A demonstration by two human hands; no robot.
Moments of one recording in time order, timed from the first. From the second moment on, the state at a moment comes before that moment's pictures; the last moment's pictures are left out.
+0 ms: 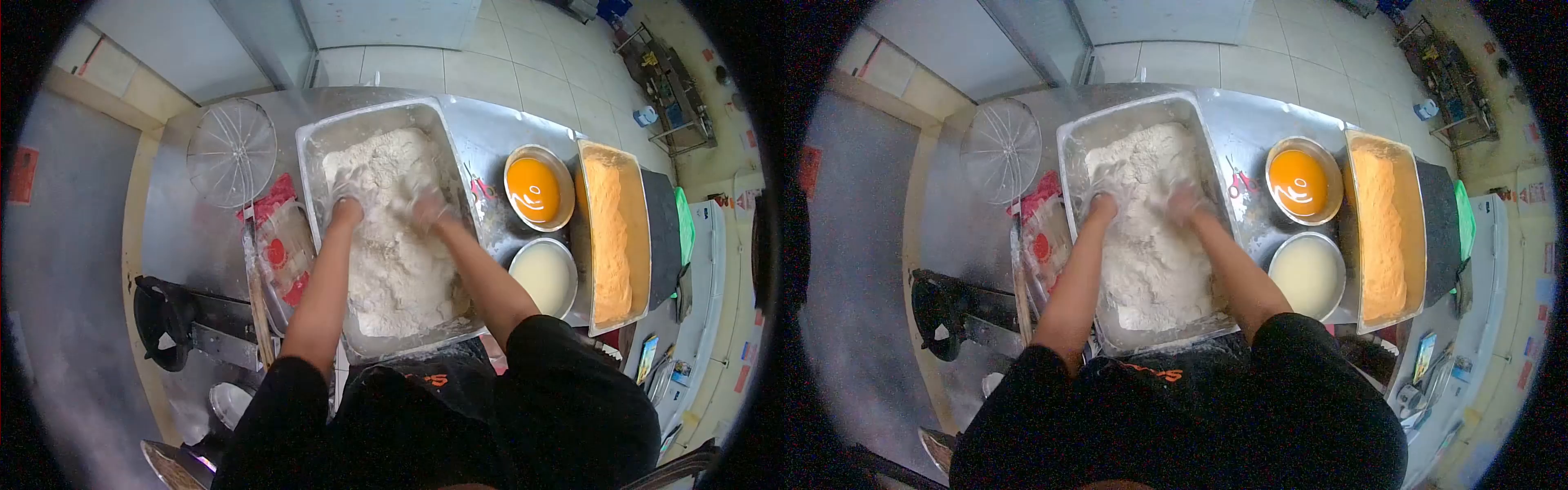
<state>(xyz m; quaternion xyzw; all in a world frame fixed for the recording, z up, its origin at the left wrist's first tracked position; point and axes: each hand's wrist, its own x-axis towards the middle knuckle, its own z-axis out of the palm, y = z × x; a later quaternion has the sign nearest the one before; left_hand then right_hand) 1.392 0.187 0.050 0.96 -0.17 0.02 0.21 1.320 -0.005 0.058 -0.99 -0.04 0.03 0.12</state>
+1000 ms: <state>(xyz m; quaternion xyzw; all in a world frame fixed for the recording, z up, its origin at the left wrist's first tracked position) 1.206 0.210 0.073 0.90 -0.15 -0.39 0.12 1.195 -0.034 0.084 -0.84 0.01 0.39 0.37</state>
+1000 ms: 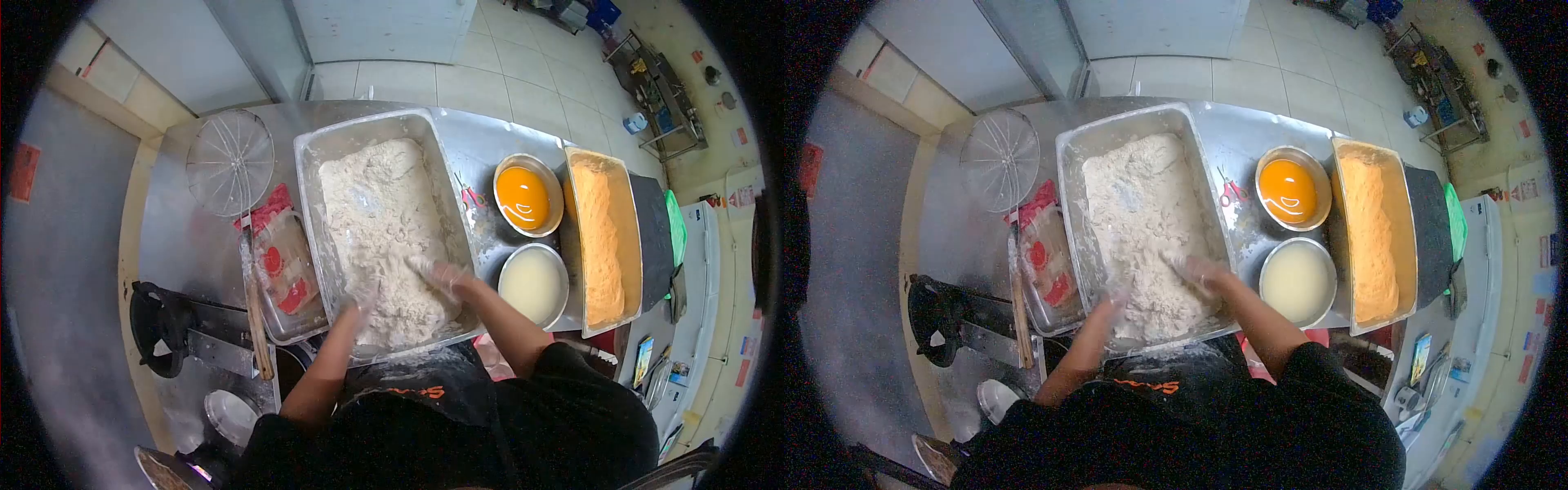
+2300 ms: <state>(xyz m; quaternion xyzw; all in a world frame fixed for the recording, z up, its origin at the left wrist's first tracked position) 1.159 0.206 0.039 0.87 -0.14 -0.44 0.18 1.139 0.013 0.104 -0.88 0.15 0.28 0.34</state>
